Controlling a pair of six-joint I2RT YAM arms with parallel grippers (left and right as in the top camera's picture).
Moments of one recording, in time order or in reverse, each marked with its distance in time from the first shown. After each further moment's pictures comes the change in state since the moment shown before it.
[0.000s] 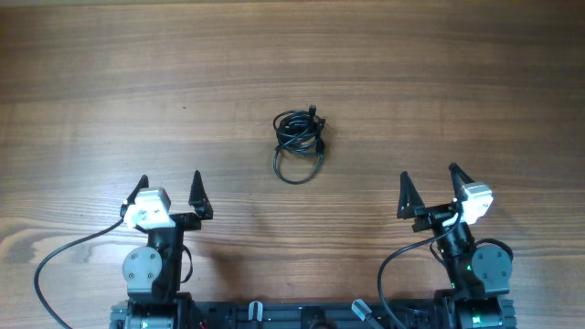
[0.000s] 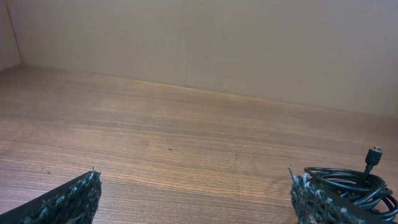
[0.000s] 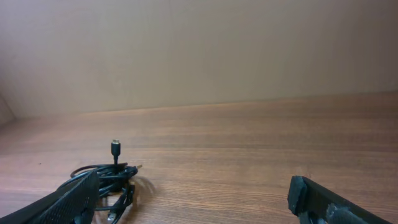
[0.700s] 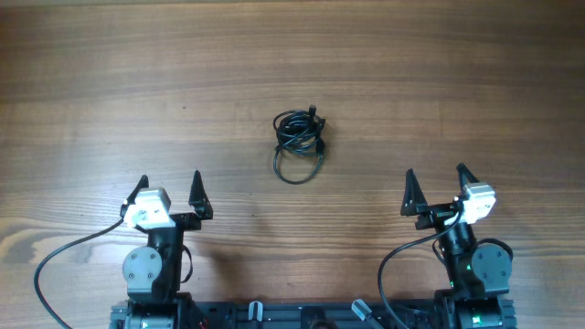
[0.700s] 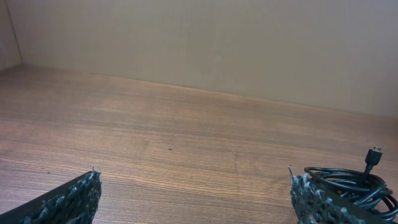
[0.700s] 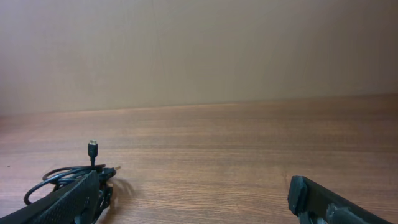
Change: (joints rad) left arm 0.000 0.000 0.000 0.000 0.000 0.000; right arm 0.000 0.000 0.000 -0.006 0.072 -0.046
